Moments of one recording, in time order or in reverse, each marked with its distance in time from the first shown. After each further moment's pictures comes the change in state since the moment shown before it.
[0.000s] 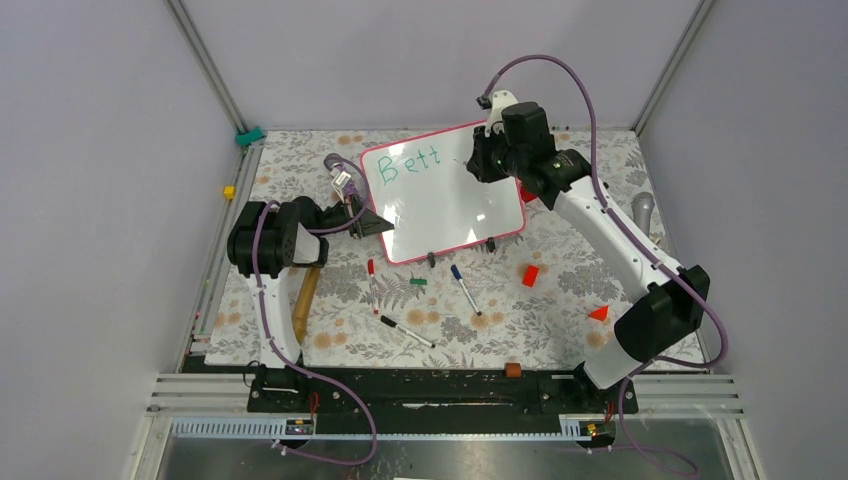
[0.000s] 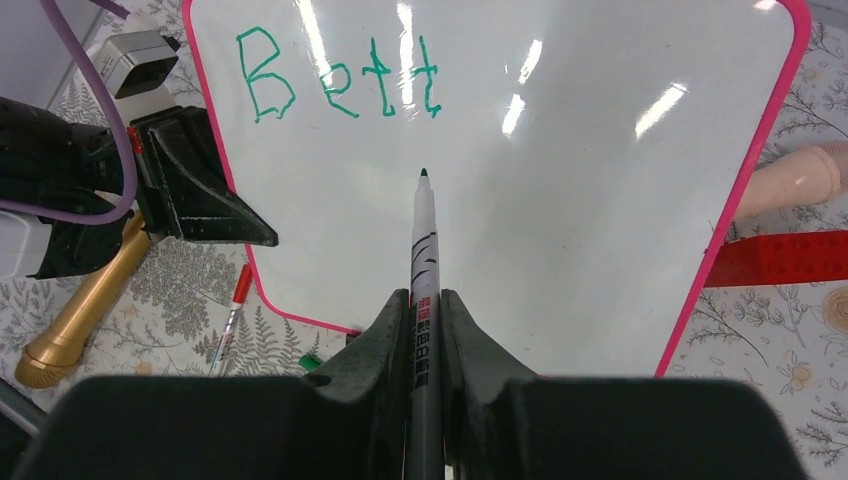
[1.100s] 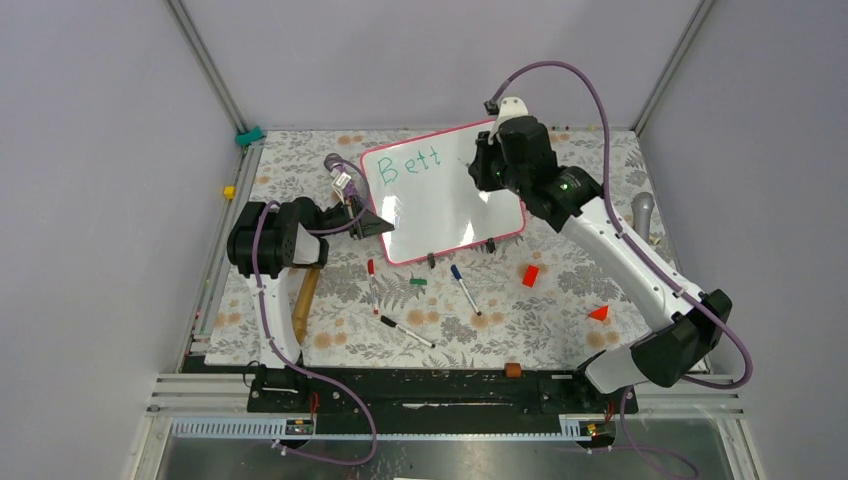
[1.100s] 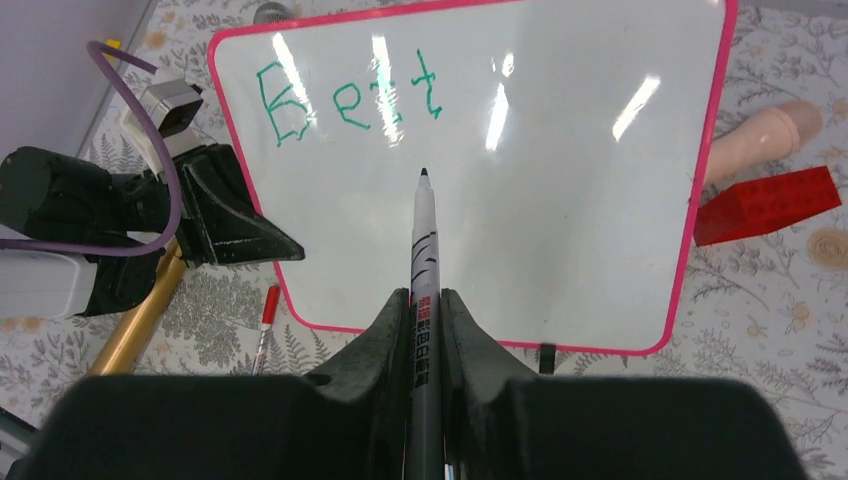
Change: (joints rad) left arm -0.003 -0.003 -0.011 0.000 -0.002 0.026; right arm 0.137 -0.141 -0.090 0.007 0.254 0.143
